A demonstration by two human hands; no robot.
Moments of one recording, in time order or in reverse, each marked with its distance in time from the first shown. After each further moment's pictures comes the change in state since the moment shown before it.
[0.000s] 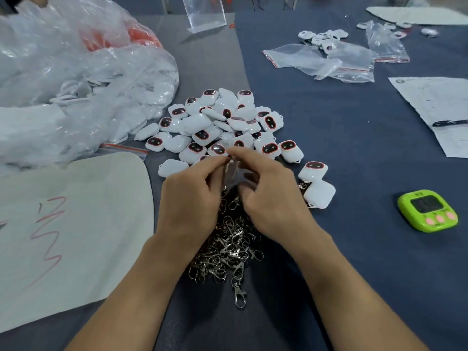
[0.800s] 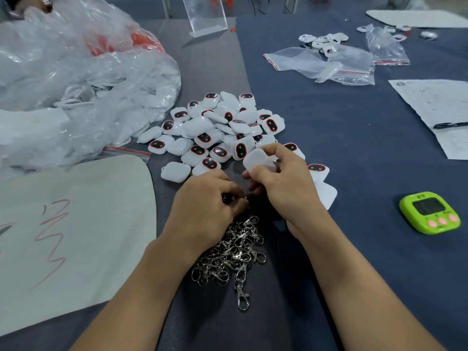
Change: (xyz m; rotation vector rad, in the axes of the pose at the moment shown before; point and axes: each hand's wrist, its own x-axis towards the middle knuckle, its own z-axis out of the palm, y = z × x) left_hand 0.002 -0.004 0.001 0.039 -0.390 -0.045; right_hand 0.015 0.015 -0.008 0.410 0.116 0.239
